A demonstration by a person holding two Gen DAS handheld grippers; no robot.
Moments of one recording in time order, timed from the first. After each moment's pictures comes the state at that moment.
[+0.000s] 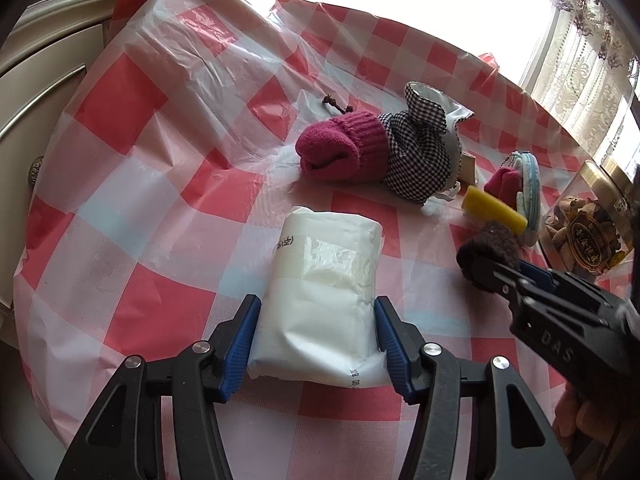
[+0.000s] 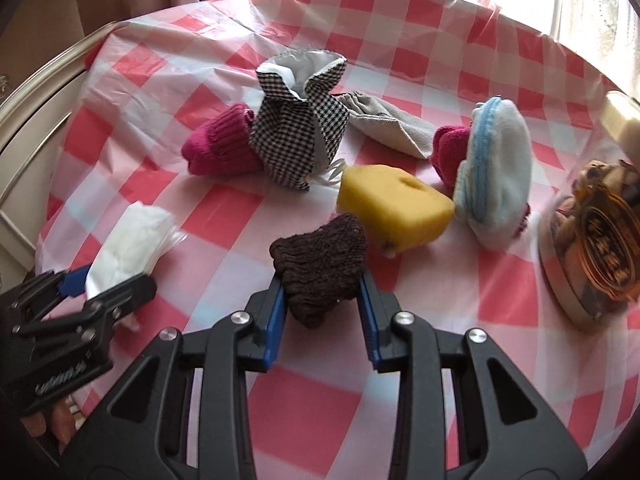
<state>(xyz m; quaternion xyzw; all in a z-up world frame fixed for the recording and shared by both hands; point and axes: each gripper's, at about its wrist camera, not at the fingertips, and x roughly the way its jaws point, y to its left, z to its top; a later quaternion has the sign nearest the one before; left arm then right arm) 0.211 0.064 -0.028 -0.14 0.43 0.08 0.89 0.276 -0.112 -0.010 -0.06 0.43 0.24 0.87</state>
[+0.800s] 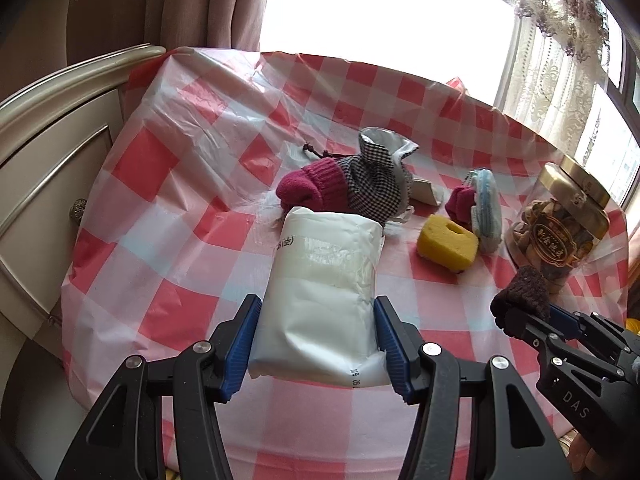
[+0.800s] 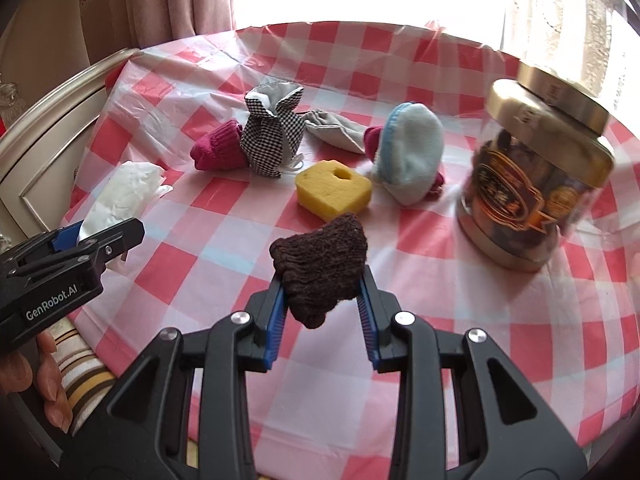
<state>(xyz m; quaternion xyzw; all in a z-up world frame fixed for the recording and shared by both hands) 0.169 0.026 0.018 -0.10 0.37 0.08 0.92 0.213 -0.176 0.027 -0.05 0.41 0.20 0.89</state>
